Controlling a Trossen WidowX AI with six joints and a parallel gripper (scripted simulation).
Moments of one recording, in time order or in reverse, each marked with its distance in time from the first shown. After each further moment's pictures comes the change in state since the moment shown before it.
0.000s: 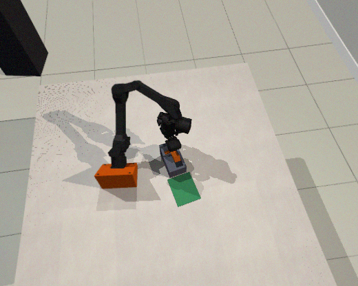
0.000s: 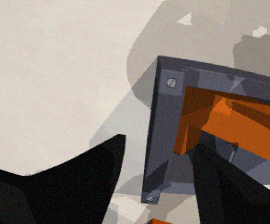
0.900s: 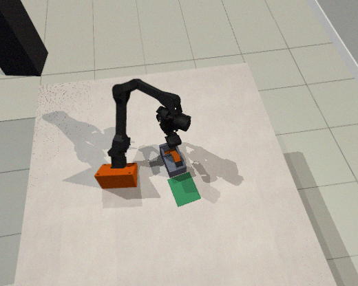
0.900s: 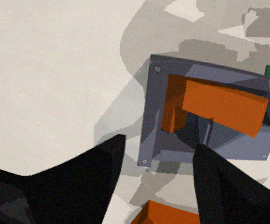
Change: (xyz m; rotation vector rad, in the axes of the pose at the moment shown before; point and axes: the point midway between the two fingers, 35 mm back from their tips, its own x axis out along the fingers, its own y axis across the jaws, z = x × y) arm -0.045 -0.006 -0.001 0.000 -0.020 -0.008
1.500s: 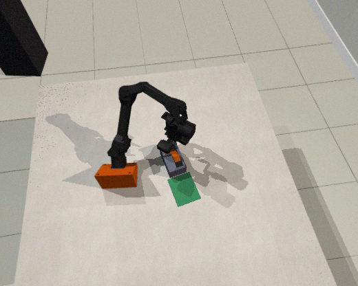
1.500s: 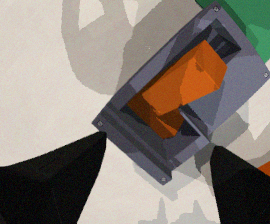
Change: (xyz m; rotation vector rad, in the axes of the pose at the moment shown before) arm -0.003 -0.039 0.007 0.896 0.005 0.006
